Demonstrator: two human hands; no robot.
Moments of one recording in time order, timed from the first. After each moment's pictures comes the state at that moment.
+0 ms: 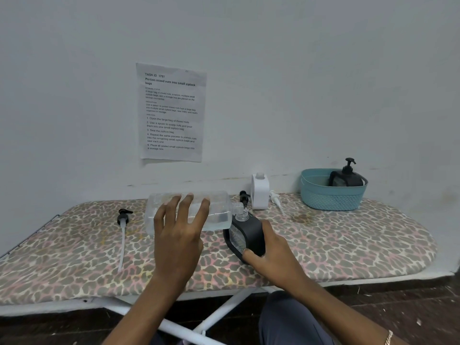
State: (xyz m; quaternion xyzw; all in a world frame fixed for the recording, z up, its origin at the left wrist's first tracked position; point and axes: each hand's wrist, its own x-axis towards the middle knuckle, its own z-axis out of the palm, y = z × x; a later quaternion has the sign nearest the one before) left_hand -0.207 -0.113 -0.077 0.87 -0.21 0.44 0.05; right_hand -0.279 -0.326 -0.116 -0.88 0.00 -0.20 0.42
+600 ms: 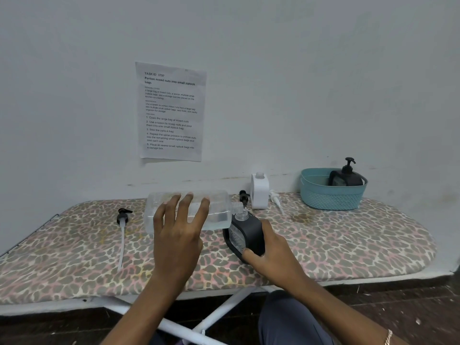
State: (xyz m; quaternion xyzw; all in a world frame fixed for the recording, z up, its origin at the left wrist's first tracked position) left_hand -0.207 -0.113 -0.077 0.87 -0.21 0.45 0.04; right_hand -0.278 -0.327 -0.117 -0.88 0.00 -0.20 0.42
